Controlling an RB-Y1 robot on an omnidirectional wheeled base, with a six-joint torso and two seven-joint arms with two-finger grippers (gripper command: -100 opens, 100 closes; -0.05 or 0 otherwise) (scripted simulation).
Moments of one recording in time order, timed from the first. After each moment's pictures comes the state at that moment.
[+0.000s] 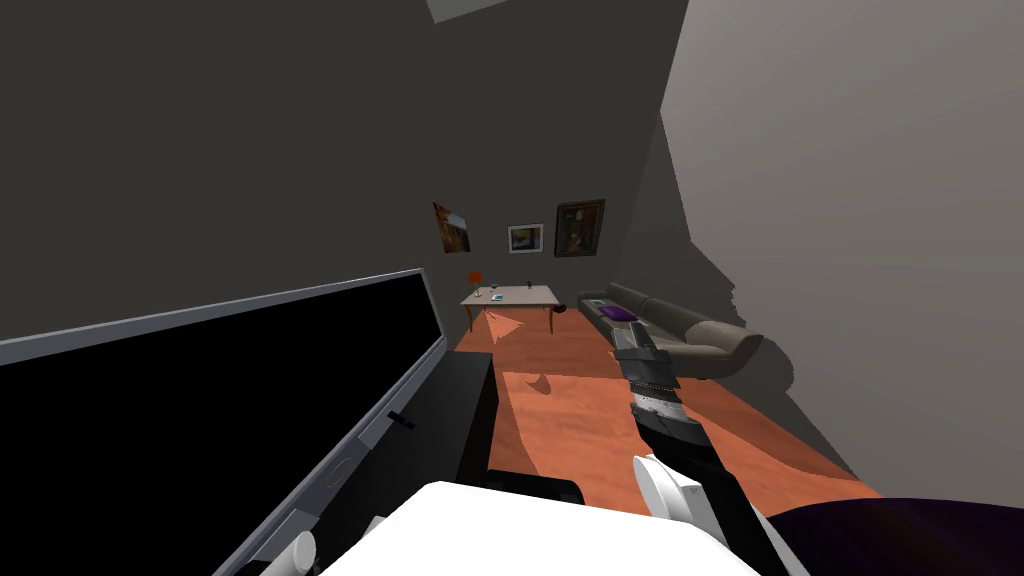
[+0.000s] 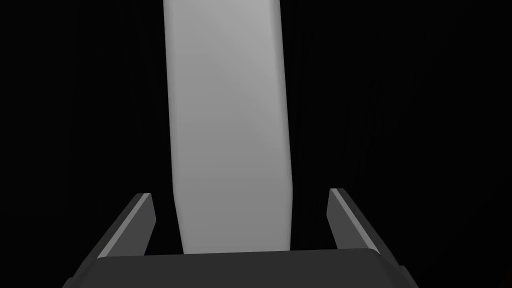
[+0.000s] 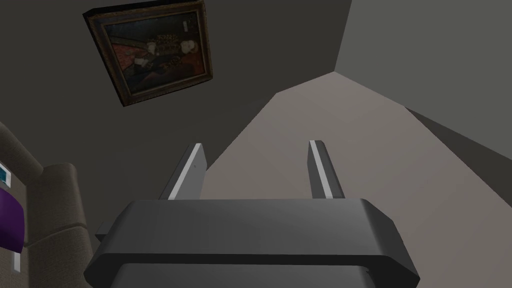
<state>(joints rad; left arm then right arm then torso) 0.24 0.39 0.67 -0.75 0.58 0.89 0.44 0.52 0.01 0.03 -2.28 0.01 -0.43 -0.03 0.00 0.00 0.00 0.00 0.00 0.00</state>
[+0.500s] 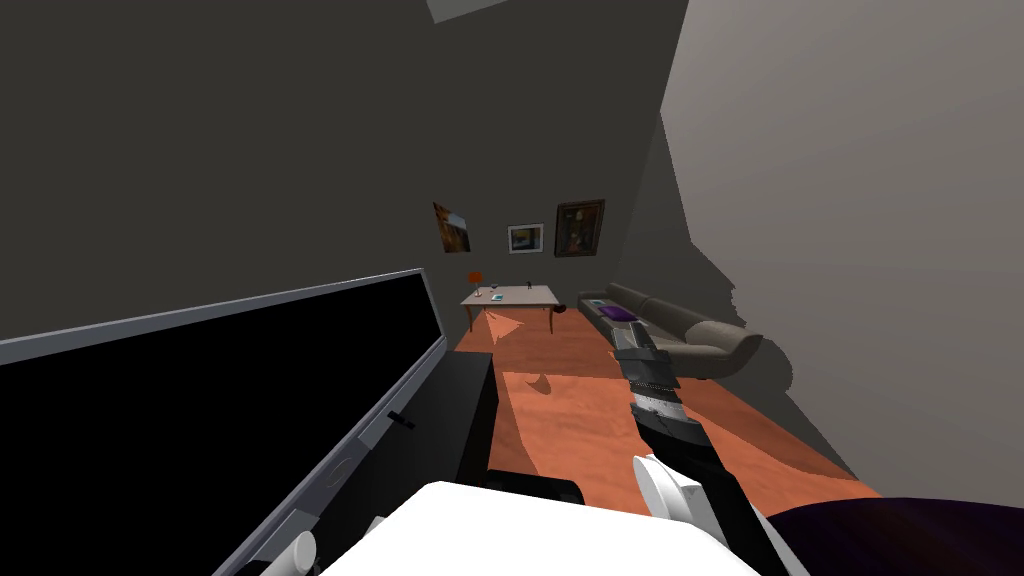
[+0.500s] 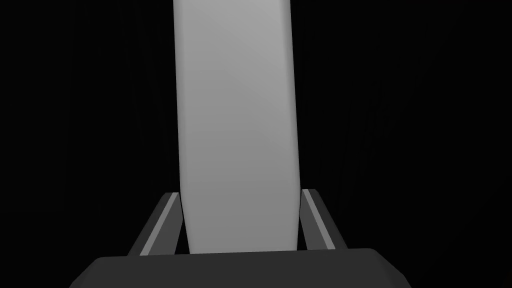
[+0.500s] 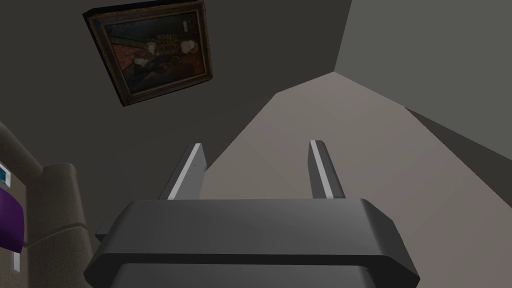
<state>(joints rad) 0.24 0.39 0.67 -0.75 0.58 0.88 0.44 0.52 0.01 0.03 -2.28 0.01 -0.43 -0.03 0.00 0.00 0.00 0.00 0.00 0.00</state>
